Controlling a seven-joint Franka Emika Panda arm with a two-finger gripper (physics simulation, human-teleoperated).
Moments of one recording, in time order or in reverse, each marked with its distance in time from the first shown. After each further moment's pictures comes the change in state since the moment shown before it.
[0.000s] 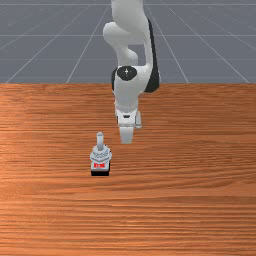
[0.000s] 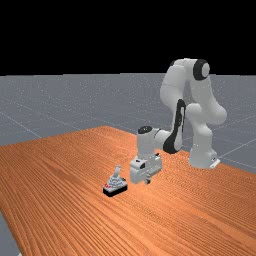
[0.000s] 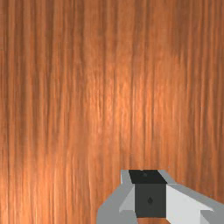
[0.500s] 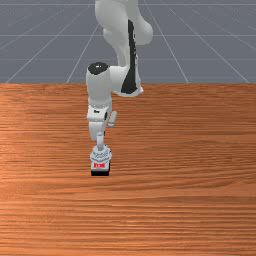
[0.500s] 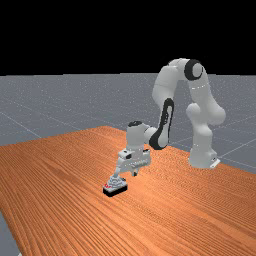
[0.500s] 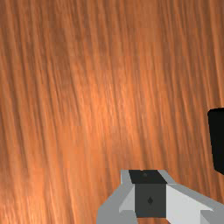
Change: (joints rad) arm -0.159 -0.005 -0.037 -0.031 0.050 0.134 -0.095
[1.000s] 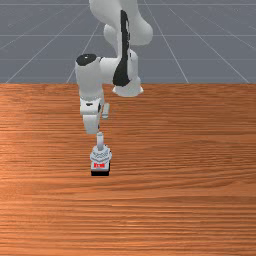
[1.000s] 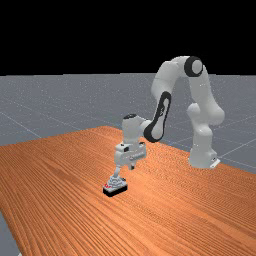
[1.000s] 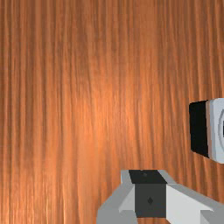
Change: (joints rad) arm -0.119 -0.074 0.066 0.014 0.046 -0.107 -0.205
